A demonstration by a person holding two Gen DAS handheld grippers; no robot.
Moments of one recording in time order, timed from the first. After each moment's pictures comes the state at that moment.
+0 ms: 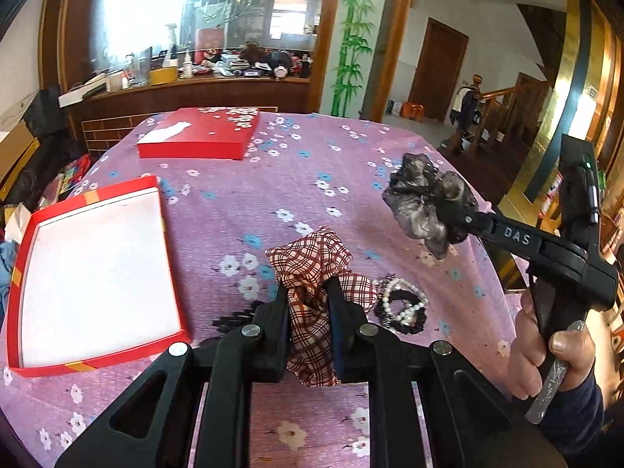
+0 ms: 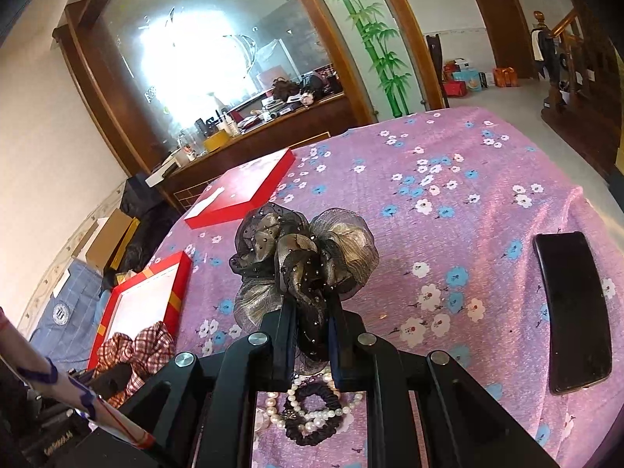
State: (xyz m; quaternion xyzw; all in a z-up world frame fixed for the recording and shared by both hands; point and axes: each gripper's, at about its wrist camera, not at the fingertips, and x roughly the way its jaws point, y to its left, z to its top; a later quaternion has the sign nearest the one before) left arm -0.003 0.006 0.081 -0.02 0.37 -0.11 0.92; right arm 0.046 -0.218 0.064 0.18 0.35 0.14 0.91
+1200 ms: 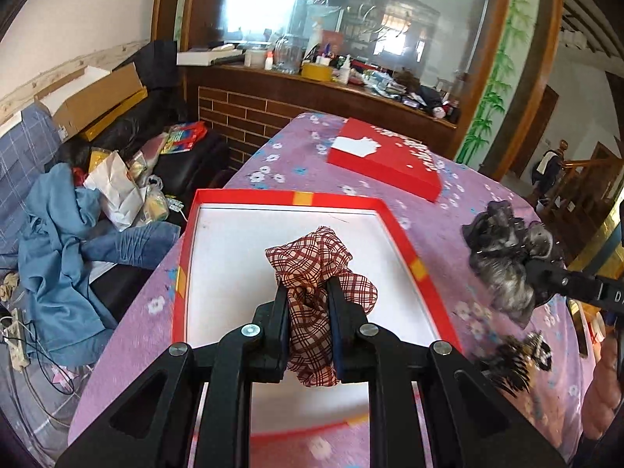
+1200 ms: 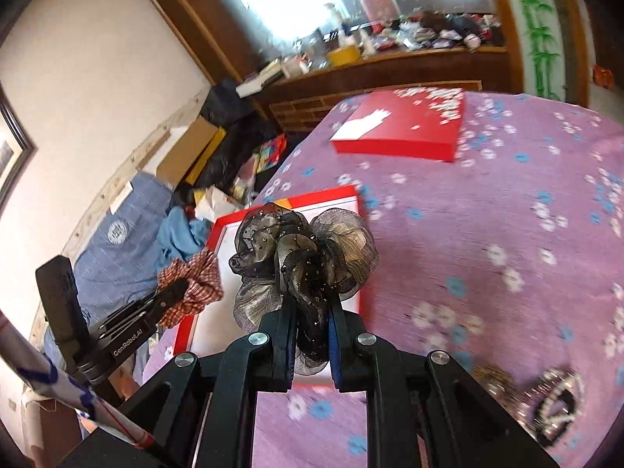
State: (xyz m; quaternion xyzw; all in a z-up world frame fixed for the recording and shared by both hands) left arm 0.016 0.276 0.092 -0.11 0.37 0.04 0.92; right arm 0.089 0.038 0.104 0.11 0.45 0.30 0.84
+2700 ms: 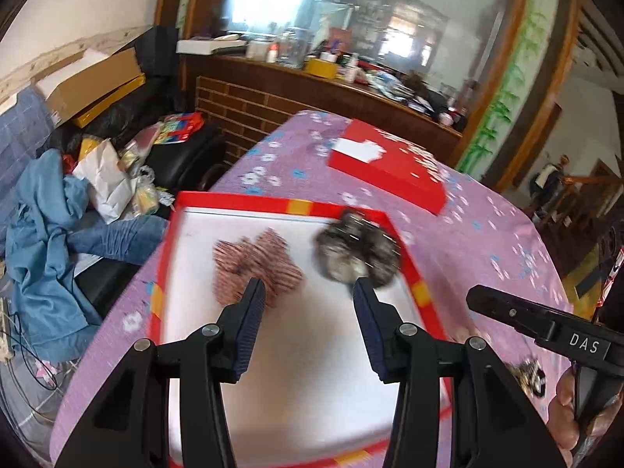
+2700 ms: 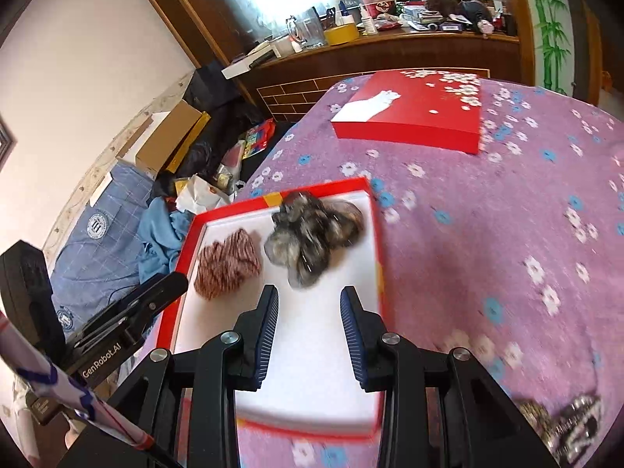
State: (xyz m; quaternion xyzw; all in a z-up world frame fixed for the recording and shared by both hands) left arm 0.046 0.269 0.087 -0.14 0.37 0.03 0.92; right arm 0.103 0.058 0.081 0.09 0.46 0.28 0.83
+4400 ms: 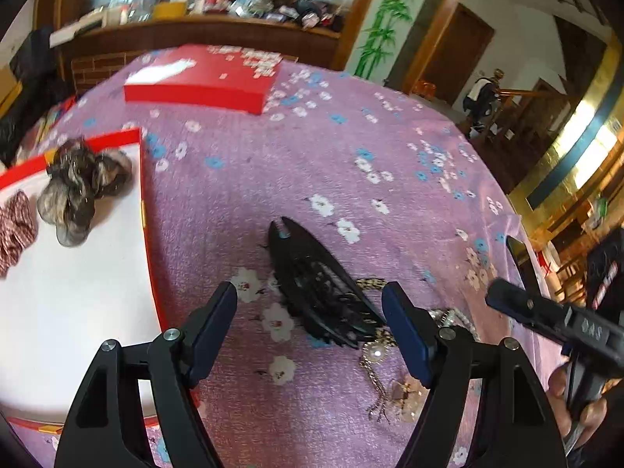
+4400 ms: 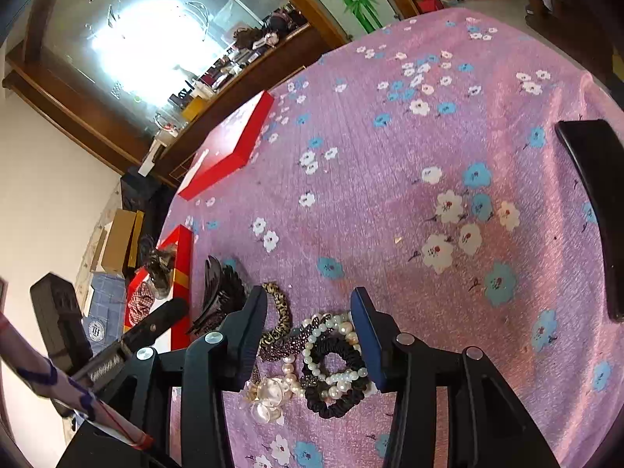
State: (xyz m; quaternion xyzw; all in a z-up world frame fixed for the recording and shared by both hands) left arm 0.097 0.048 0.031 -0.10 0.47 -0.11 0.87; right arm 0.065 -0.214 0.020 0.28 0.46 0.14 0.83
